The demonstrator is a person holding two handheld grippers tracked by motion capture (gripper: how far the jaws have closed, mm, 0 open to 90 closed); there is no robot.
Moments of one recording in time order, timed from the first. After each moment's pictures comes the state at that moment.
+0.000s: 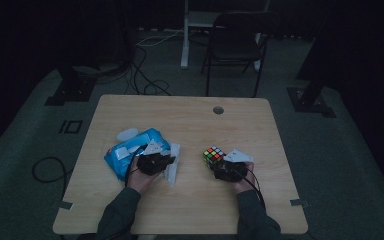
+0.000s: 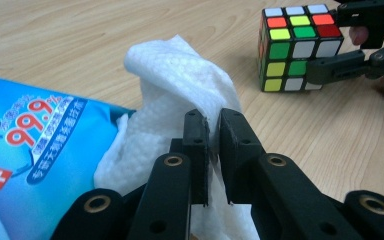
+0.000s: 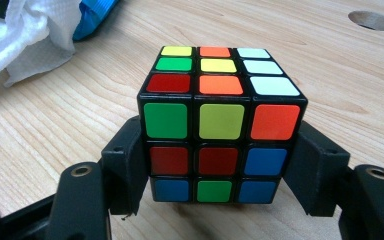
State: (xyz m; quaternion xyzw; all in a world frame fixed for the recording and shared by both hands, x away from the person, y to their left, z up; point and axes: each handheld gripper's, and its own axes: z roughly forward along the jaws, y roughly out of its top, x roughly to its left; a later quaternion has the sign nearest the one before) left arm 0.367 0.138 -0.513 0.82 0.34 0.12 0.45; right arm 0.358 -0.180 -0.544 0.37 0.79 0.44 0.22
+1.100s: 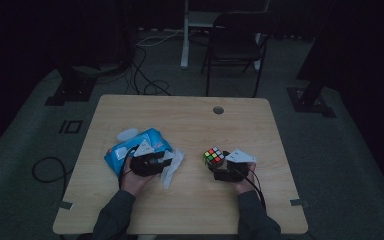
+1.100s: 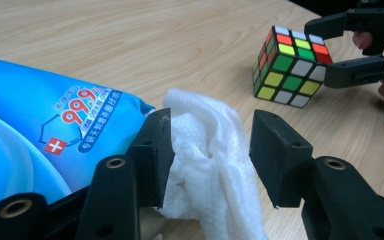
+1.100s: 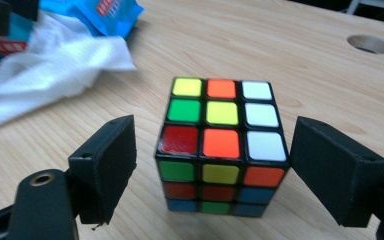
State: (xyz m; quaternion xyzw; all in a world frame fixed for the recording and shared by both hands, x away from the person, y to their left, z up) left arm 0.359 0.158 -0.505 0.79 0.36 0.13 0.48; right arm 0.352 -0.181 -0.534 0.36 0.77 0.47 0.22
